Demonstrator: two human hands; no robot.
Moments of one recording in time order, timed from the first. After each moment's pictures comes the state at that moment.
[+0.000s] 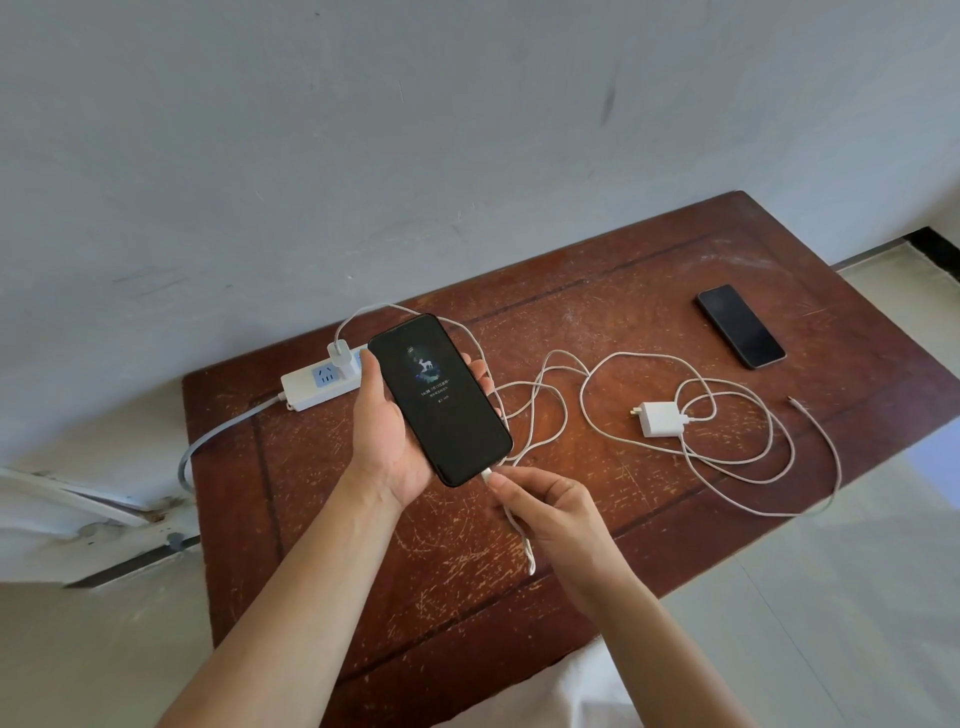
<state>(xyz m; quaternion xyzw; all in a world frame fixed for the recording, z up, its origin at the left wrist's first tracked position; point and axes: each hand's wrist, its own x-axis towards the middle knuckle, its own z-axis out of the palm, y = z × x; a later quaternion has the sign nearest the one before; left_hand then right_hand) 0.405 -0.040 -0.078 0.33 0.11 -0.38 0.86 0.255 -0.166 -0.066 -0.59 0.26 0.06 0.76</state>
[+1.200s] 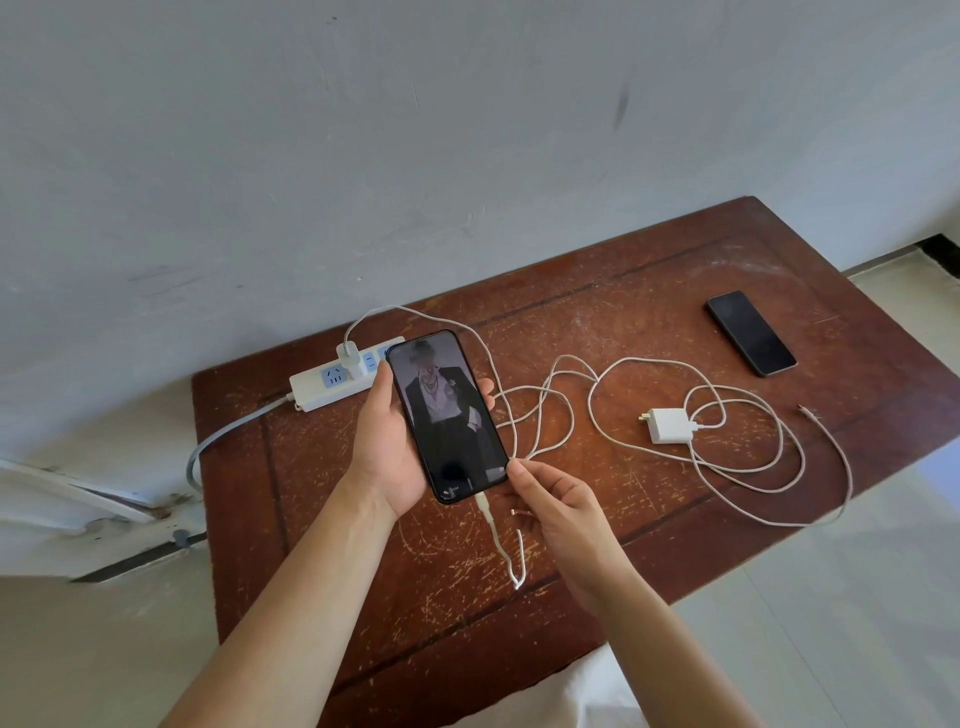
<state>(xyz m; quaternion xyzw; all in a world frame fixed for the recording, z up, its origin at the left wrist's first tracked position) 0.408 -0.030 -0.090 0.42 0.13 -0.37 0.82 0.263 -0.168 -0.077 -0.56 0.29 0.05 0.78</state>
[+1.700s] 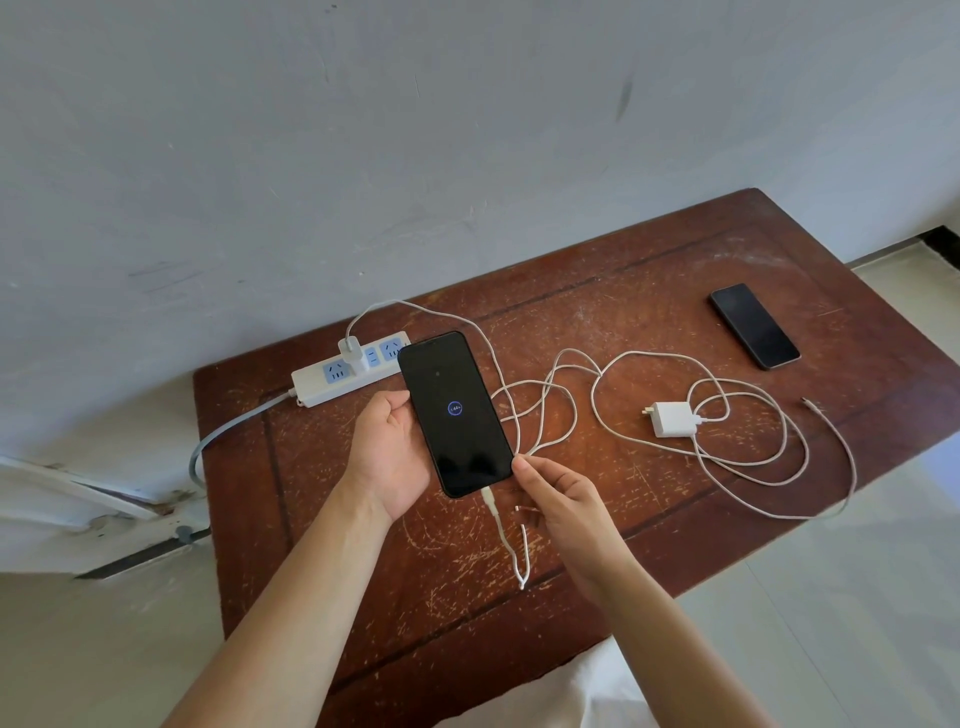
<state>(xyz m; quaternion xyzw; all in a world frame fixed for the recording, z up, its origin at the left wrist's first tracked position) 0.406 -0.016 -0.097 0.43 0.14 -0.38 0.81 0.265 -0.171 -0.095 -0.57 0.29 0.05 0.77</state>
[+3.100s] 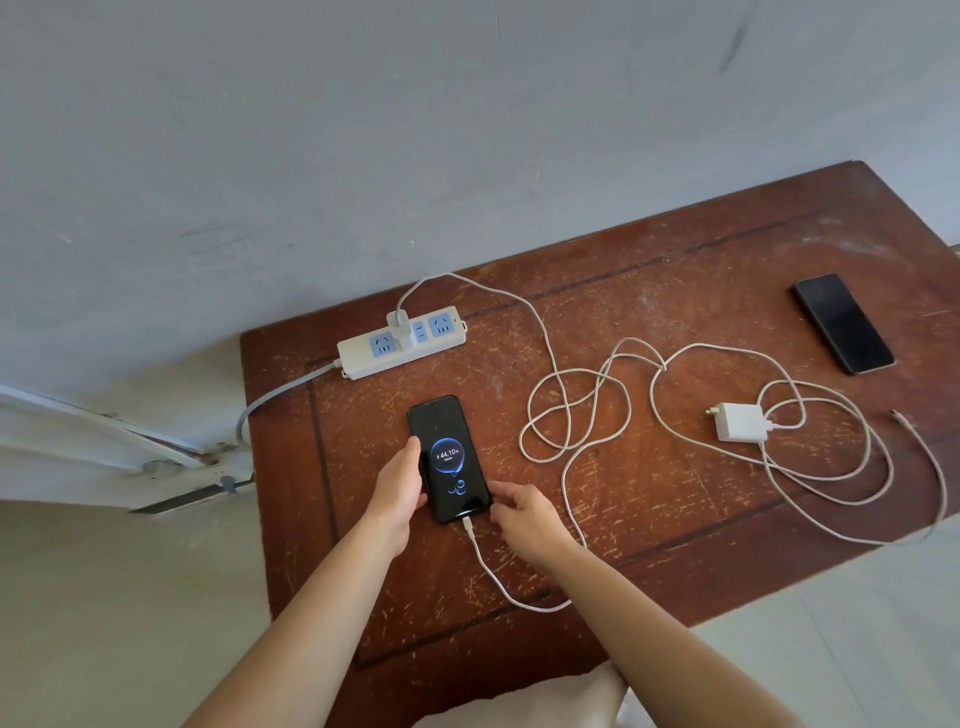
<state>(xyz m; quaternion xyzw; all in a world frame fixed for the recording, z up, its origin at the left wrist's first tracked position) 0.395 0.038 -0.195 0.68 0.29 -0.32 0.59 0.308 -0.117 -0.216 -0.73 0.29 0.26 0.56</state>
